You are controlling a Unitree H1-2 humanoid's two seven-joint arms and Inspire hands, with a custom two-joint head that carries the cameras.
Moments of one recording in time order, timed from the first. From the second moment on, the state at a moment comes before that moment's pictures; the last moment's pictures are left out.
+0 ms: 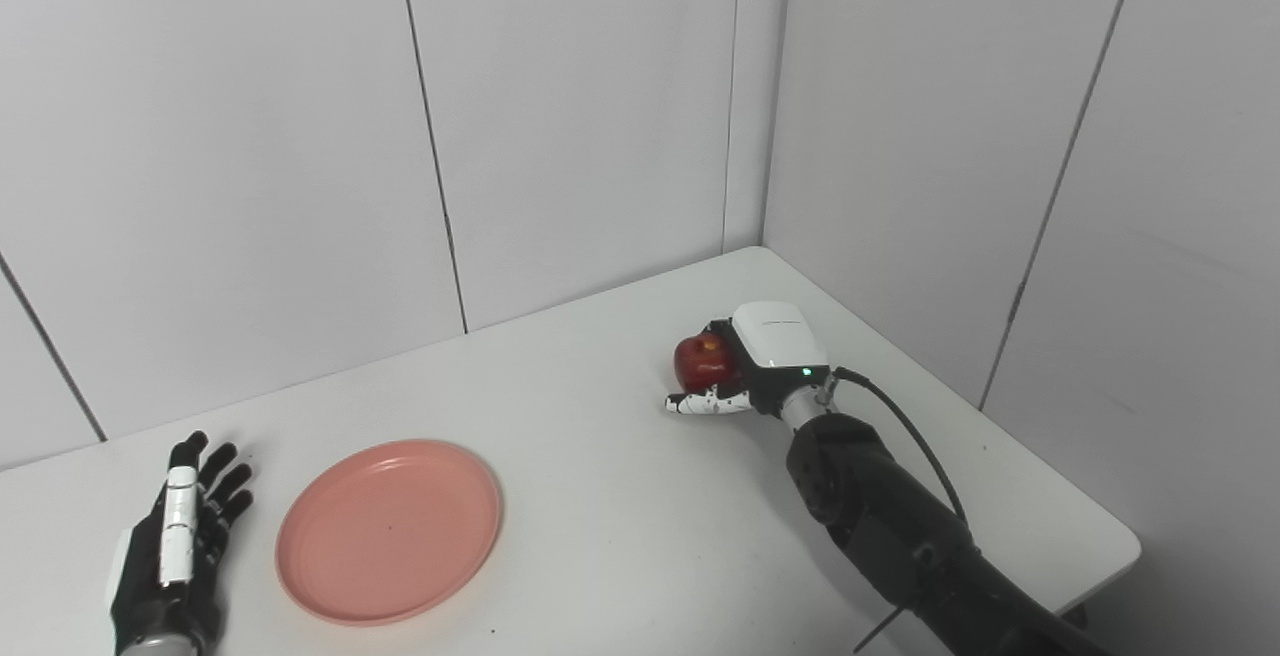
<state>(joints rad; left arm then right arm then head) -0.52 -0.01 0.06 0.63 -0.12 -0.02 -0.08 -0.36 -0.52 0.12 0.37 -0.83 0.21 -0.18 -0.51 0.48</state>
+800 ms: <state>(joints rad) -0.52 -0.01 0.06 0.62 -0.12 -0.02 -0.08 -0.36 -0.52 0.15 0.47 -0.76 0.04 -0.37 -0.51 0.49</state>
